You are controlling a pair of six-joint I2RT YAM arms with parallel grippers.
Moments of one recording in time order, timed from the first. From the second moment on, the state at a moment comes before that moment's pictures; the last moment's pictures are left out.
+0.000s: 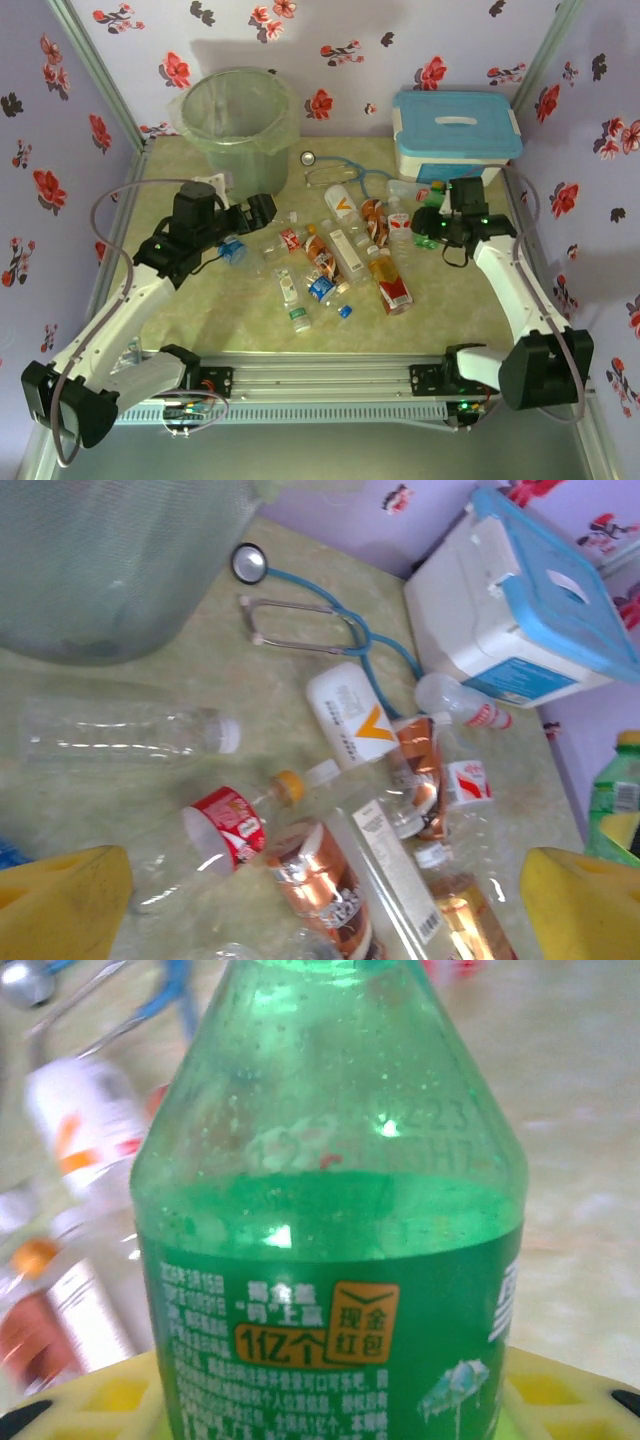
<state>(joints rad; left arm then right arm) -0.49 1.04 0.98 -0.41 0.11 -0.65 0.16 1.20 1.02 -0.73 -0.17 0.40</state>
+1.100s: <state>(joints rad) -0.54 1.18 0.82 0.17 0.42 -0.95 0.73 1.49 1.17 -0.18 -0.57 0.18</state>
